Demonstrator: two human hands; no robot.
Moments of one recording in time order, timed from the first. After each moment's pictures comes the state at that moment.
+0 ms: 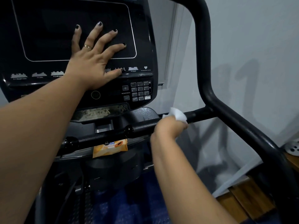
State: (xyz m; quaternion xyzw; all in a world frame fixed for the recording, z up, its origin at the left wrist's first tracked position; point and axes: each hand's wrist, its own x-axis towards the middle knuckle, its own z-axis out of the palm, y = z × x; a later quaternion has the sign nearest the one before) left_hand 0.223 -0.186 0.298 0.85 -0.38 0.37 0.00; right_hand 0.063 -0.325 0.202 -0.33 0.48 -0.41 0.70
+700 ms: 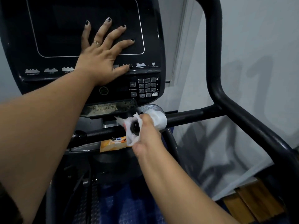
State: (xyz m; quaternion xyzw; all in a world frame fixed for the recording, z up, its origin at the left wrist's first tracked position) left_hand 0.222 -0.186 0.299 0.85 -0.38 0.37 0.00; right_hand 0.066 -0.267 0.164 -0.34 0.31 -0.10 0.89
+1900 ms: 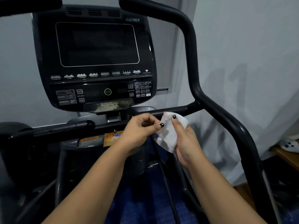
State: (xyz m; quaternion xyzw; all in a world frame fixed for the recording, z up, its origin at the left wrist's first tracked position) left_hand -0.008 -0.210 0.219 0.69 -0.26 -0.18 0.65; right_hand -0.080 -0.339 0.194 -0.51 0.16 -0.17 0.83
